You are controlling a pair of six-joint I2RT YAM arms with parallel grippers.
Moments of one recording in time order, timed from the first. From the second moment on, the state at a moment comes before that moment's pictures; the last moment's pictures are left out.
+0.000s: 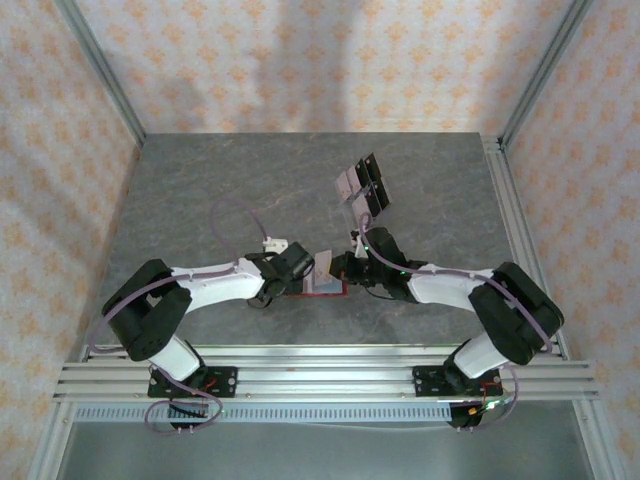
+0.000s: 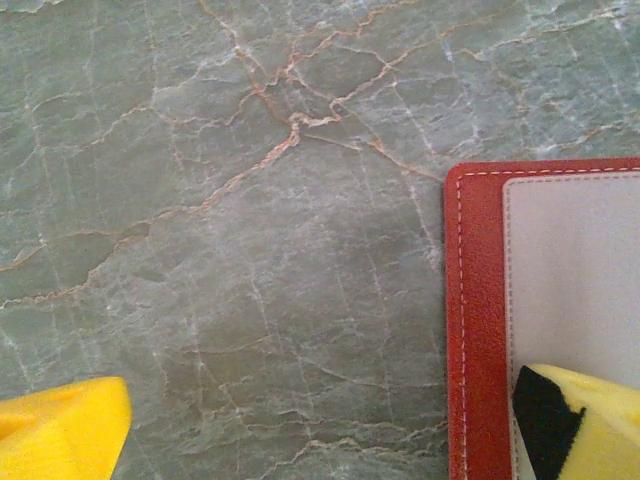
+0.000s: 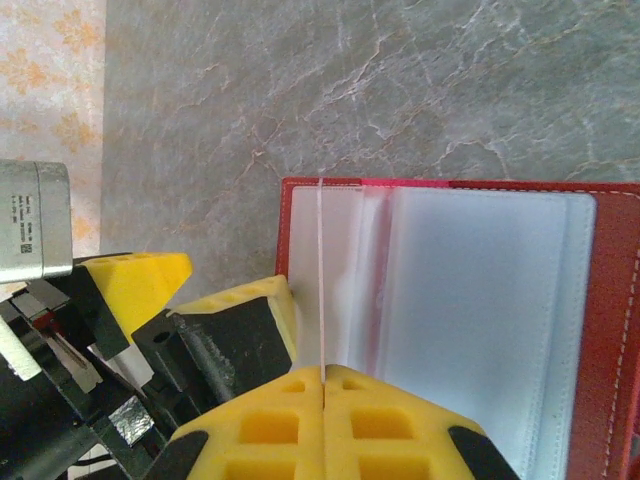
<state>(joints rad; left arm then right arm) -0.75 1.58 0.80 -0.53 -0.46 -0.75 0.68 1.51 0.61 0.25 -0.39 0.91</state>
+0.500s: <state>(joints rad) -0.77 1.58 0.79 -0.53 -0.48 -0.78 0.70 1.55 0.57 0.37 -0.40 0.92</state>
